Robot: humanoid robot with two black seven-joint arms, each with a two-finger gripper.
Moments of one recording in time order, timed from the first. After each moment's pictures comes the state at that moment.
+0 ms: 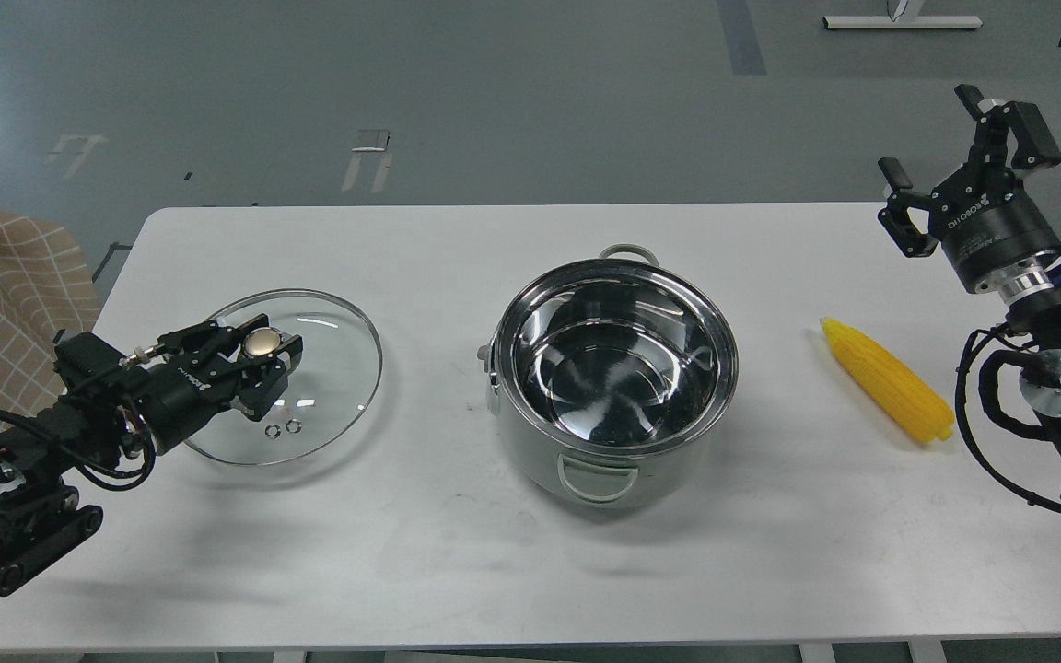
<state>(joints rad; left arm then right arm) -0.43 0.65 -0.51 -0.84 1.87 0.49 -0.49 0.73 -0.40 0.80 0.61 -0.31 0.49 0.49</state>
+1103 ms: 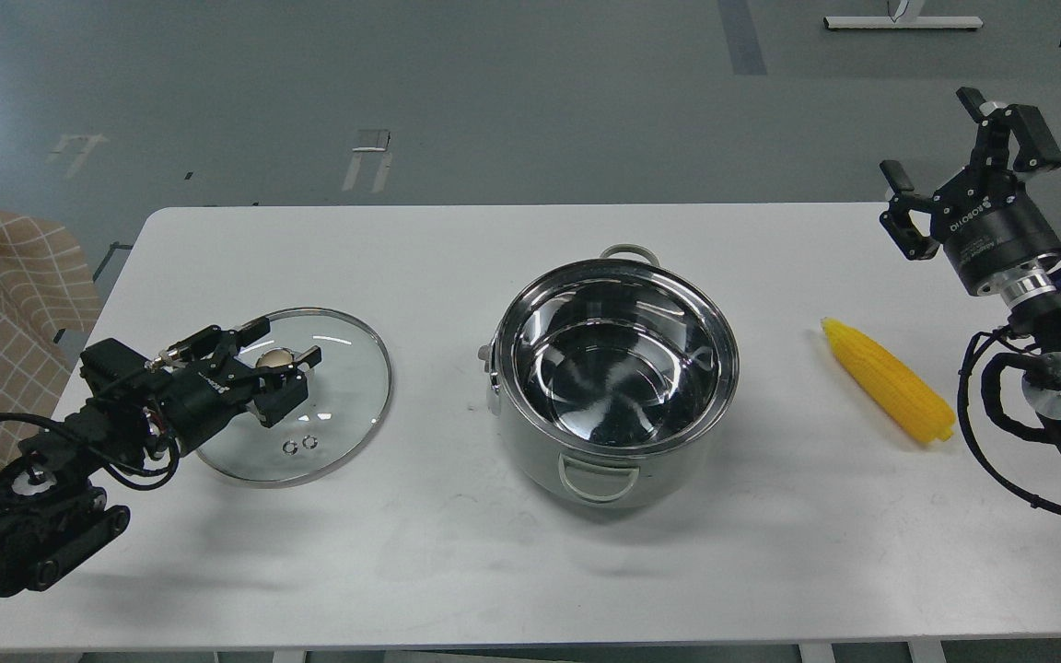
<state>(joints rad) -0.45 0.59 -0.52 -0.78 1.83 0.49 -0.49 0.73 -0.41 0.80 0.61 -0.31 0.49 0.49</state>
